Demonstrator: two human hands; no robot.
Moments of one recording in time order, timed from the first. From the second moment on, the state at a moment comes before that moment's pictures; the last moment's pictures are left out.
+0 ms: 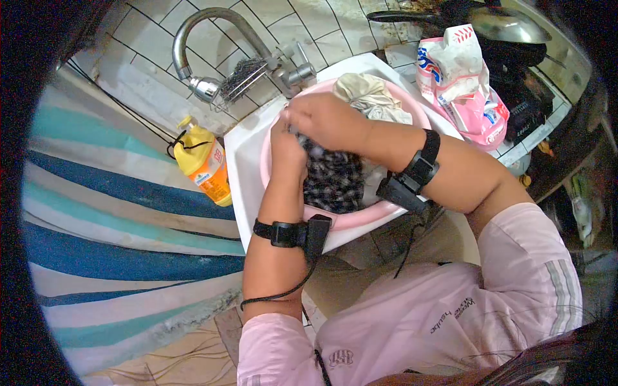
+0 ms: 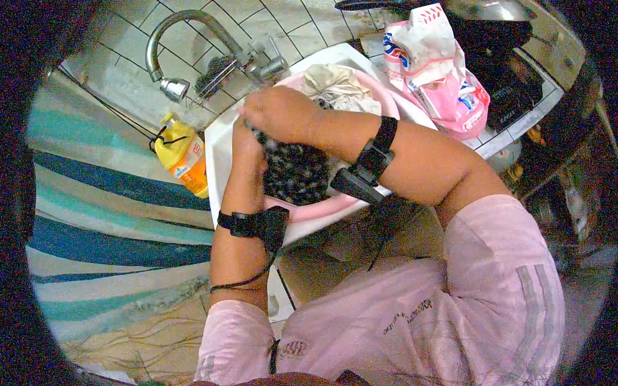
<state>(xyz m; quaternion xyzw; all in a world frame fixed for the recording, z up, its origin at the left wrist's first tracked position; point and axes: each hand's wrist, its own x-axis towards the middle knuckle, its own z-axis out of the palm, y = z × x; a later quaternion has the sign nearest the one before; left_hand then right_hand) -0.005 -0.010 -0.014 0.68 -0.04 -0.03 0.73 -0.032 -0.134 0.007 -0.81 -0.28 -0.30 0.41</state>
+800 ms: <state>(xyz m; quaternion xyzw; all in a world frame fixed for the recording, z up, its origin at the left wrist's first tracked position) 0.005 -0.012 -0.017 0.49 -0.09 -0.10 0.86 -0.046 -0.130 0.009 -0.85 -0.24 -0.29 0.37</state>
